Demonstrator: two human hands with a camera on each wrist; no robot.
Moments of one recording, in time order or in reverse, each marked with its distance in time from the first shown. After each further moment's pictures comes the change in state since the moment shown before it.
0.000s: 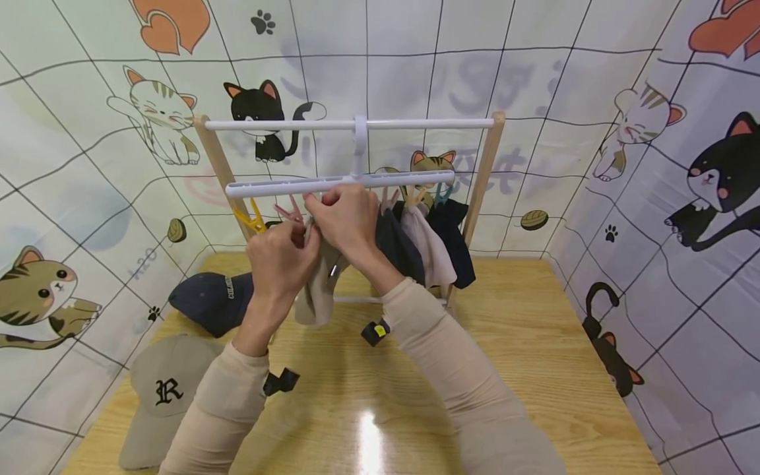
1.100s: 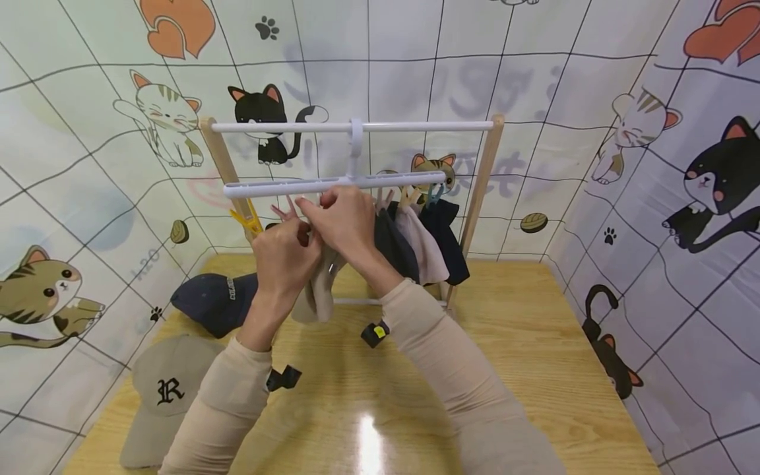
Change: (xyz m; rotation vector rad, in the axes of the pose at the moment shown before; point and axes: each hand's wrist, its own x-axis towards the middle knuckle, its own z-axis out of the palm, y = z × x) left_hand 0.004 -0.001 0.005 0.001 -0.002 0.050; right_hand 0.000 -0.002 0.000 0.015 -0.063 0.001
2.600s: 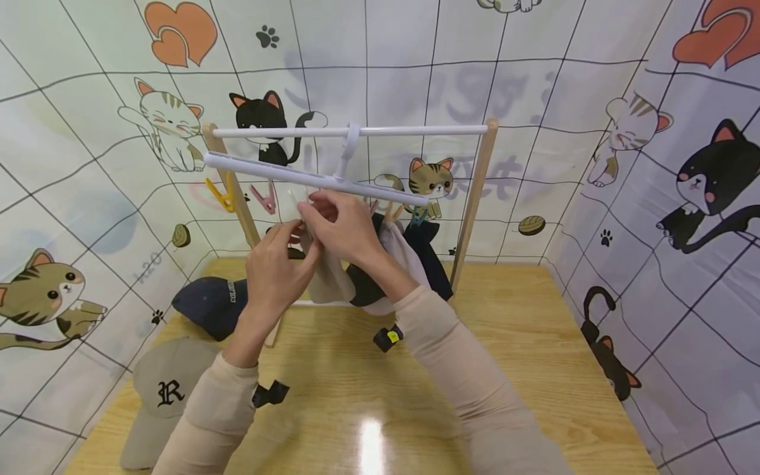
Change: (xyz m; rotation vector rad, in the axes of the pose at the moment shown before) left_hand -0.018 -0.011 -0.010 -0.075 -0.101 -0.076; right_hand -0.007 0.006 -0.018 0.199 -0.312 -0.026
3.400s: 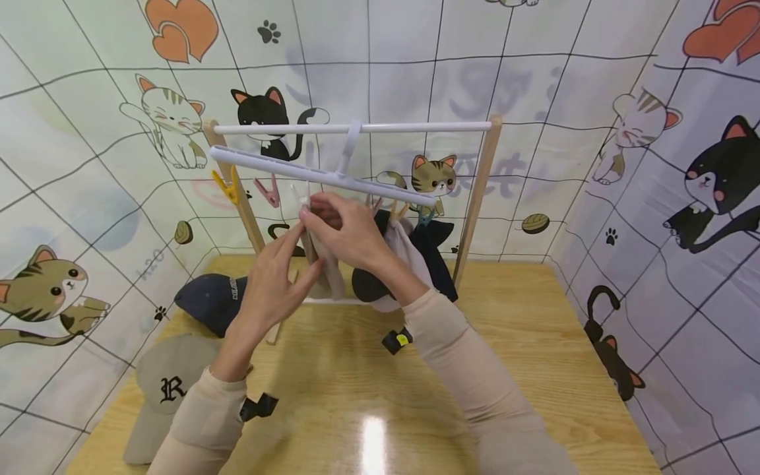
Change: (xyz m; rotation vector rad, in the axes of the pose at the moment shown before) left_hand -0.024 -0.020 -0.014 -0.084 -0.240 0.045; right_hand -0.010 0.006 -0.008 0.004 -0.169 -0.001
